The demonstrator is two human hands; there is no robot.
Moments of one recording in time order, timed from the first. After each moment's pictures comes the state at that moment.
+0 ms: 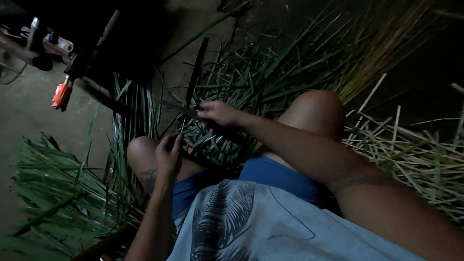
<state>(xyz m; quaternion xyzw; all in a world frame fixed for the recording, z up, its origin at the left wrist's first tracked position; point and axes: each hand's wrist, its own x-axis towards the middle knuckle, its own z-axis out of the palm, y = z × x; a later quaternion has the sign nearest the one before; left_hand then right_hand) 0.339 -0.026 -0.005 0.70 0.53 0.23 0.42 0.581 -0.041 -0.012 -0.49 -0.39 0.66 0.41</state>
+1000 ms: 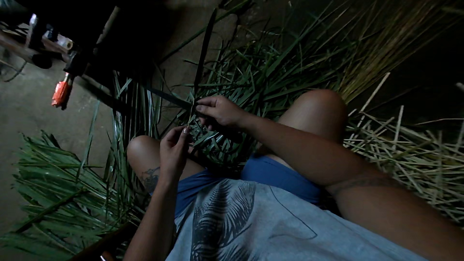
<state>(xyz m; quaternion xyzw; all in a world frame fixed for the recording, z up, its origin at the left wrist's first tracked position) 0.360 -0.029 0.006 0.65 0.47 0.28 0.54 0.579 -0.045 -0.004 -0.44 -0.38 0.64 0.50</state>
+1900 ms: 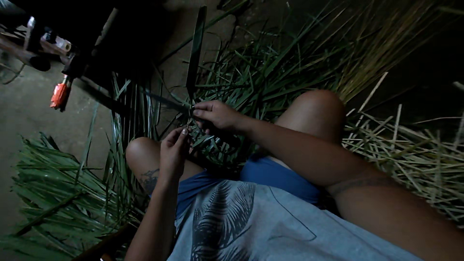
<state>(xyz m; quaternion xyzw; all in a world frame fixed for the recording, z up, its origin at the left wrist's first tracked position) 0.364 -0.027 0.002 0.57 0.48 0.27 0.61 0.576 -0.046 -0.004 -0.45 -0.40 0.65 0.47</state>
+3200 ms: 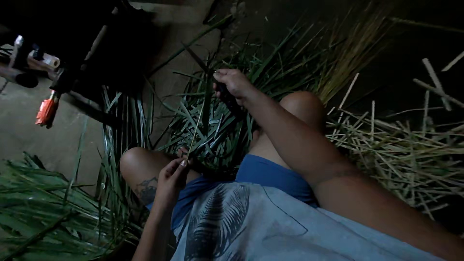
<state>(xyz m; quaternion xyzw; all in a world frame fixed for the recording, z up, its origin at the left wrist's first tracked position) 0.308 -0.061 -0.013 0.56 0.44 0.18 0.68 0.653 -0.024 -0.001 -0.58 -0.22 0.52 0.58</state>
